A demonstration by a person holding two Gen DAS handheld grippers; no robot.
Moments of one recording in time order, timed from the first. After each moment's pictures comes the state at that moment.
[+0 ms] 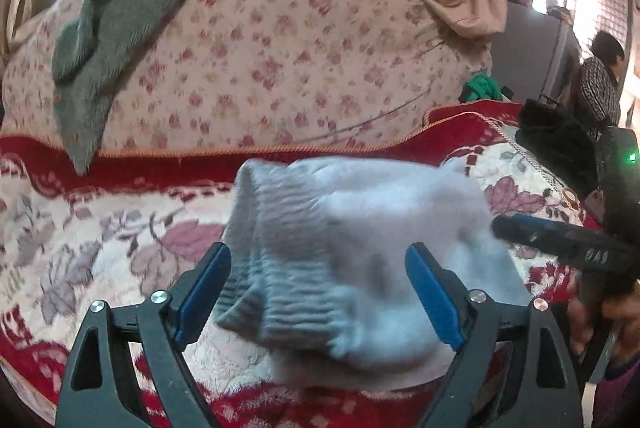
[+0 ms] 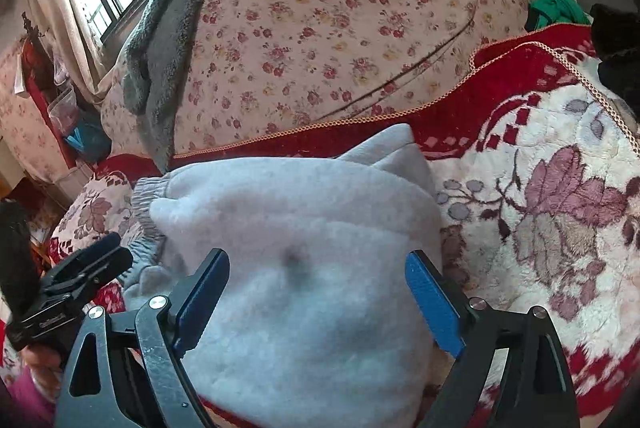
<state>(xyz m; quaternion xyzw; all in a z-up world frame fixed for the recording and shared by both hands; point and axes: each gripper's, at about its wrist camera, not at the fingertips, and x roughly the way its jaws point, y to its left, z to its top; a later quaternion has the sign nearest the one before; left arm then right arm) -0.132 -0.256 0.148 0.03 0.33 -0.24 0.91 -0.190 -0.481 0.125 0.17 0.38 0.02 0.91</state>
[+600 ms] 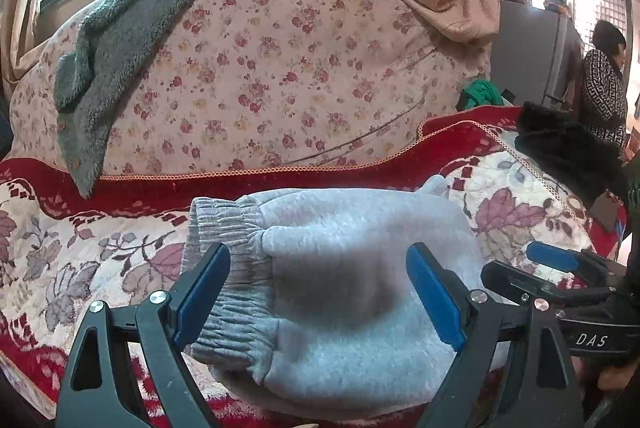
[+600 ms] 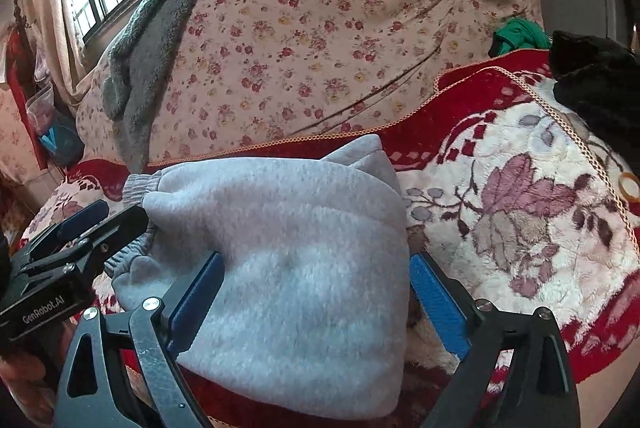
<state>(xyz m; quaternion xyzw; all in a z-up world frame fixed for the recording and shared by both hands) -0.143 -0.302 0.162 0.04 0.31 -0.21 0.93 -0.222 -0.470 0.140 0.14 0.35 -0.05 0.92</state>
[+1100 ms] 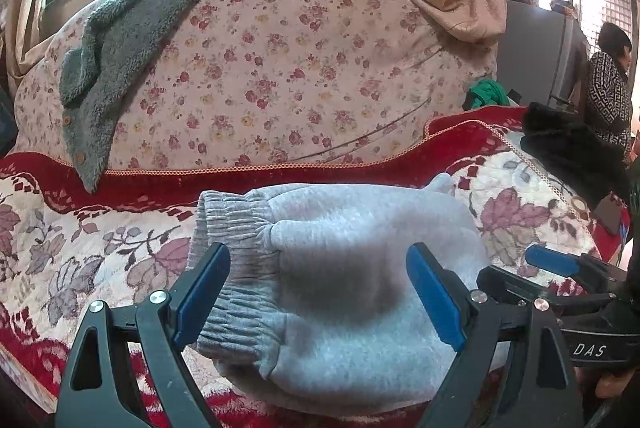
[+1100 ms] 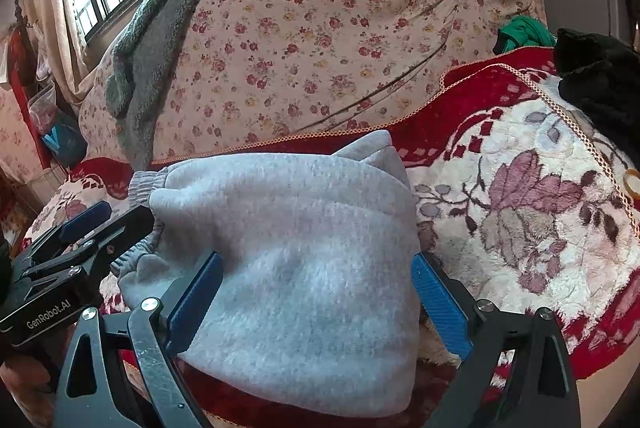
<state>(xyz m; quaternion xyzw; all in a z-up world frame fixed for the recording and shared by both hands) -0.143 -0.298 0.162 0.04 0.31 -0.21 0.93 -0.220 -0.461 0.138 0.14 0.36 -0.04 0.92</state>
